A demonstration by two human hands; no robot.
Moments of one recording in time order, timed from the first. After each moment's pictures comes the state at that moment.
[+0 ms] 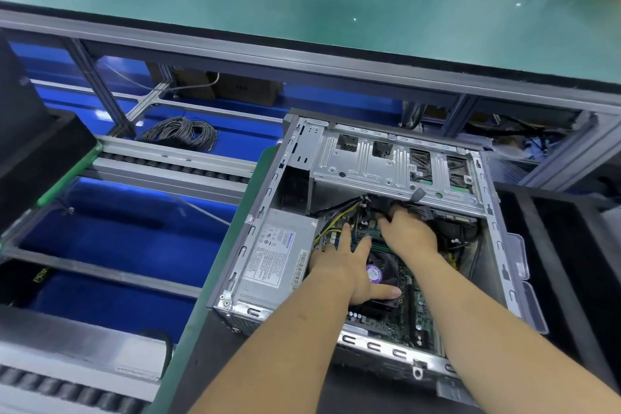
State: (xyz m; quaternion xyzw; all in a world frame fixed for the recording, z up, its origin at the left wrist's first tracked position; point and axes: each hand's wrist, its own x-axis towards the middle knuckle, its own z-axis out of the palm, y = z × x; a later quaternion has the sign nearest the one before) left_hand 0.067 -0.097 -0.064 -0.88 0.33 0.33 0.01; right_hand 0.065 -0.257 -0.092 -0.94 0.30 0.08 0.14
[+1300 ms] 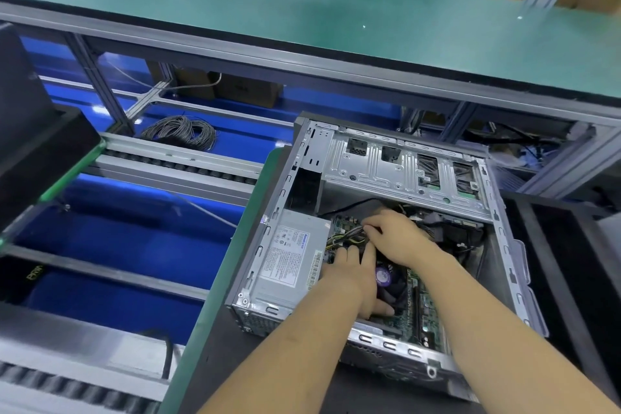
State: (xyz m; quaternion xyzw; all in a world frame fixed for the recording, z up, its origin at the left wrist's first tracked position) left_hand 0.050 -0.080 -0.042 -0.87 0.35 0.34 -0.02; right_hand 0.065 -0.234 -0.068 -0.98 0.09 0.08 0.18
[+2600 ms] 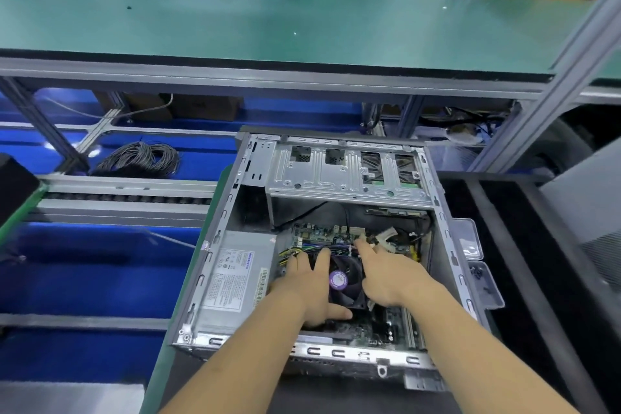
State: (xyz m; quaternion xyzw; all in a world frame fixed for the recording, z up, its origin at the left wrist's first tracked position) left_hand 0.056 -0.082 -0.053 -0.88 0.33 0.35 -0.03; right_hand -0.012 -0.231 -0.037 -0.94 0.19 0.26 0.11
